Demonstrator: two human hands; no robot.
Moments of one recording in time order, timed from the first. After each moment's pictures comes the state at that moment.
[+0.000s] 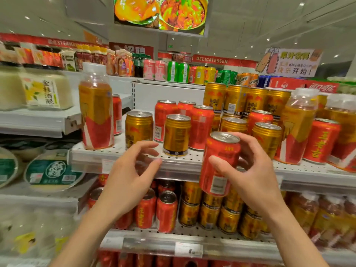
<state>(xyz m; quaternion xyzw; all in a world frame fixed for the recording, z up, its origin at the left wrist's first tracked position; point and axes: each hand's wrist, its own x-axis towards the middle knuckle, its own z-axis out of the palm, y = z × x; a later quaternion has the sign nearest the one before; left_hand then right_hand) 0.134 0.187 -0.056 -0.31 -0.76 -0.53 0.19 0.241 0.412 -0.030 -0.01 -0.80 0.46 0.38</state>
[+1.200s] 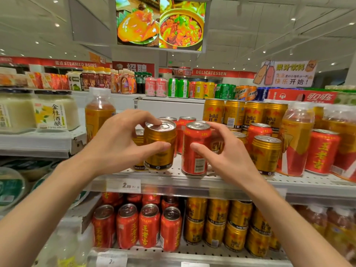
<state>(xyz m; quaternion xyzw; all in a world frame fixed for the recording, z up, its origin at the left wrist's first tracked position) 0.103 0.163 0.051 -0.44 -0.79 -0.31 0.29 0.180 0.408 0.013 0.02 -0.87 0.31 0.39</state>
